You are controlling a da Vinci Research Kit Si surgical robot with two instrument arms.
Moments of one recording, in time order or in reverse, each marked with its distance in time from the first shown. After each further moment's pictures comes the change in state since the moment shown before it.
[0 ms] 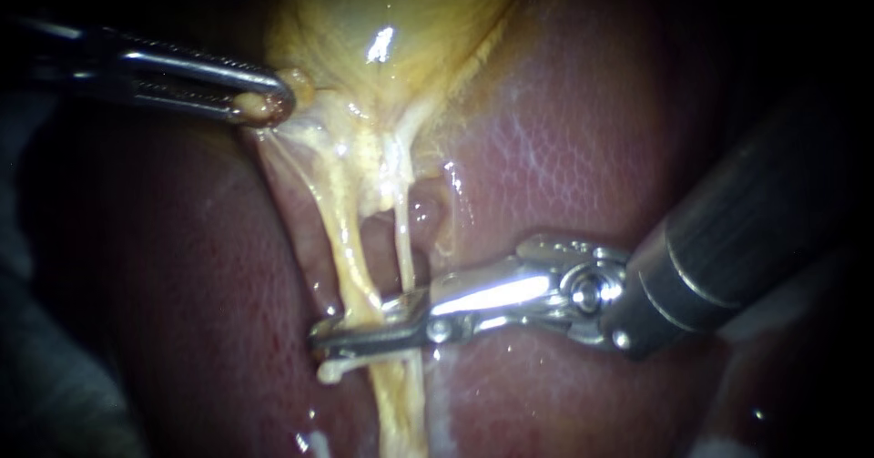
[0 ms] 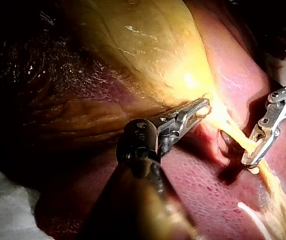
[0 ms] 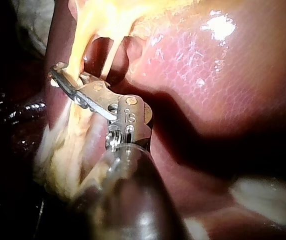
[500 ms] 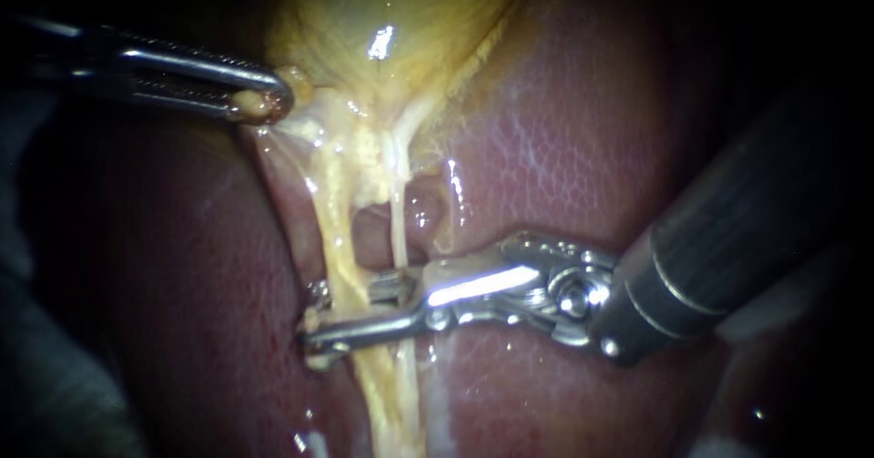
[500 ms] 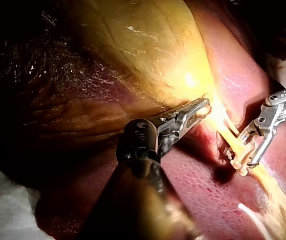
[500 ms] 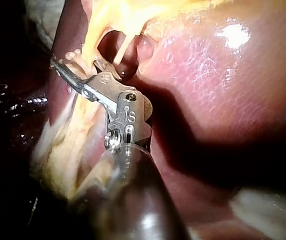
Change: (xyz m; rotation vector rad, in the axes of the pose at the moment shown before) right arm 0.000 0.001 0.002 -0.070 0.041 -0.132; left arm 0.000 0.000 0.000 0.002 0.002 0.000
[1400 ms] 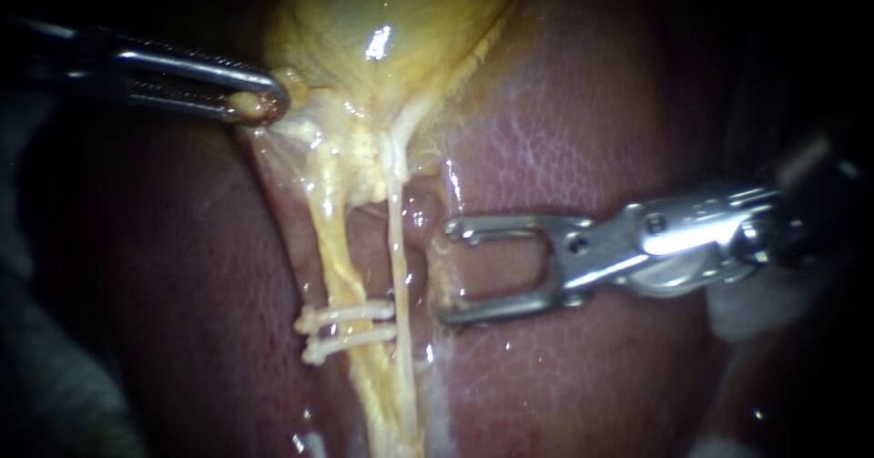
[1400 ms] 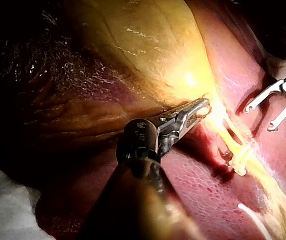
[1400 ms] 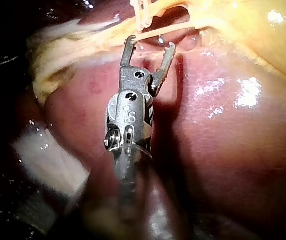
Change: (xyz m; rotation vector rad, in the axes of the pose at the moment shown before) right arm 0.003 -0.005 -0.014 -0.227 -0.175 -0.561; left arm 0.000 0.000 0.000 0.000 -0.001 0.000
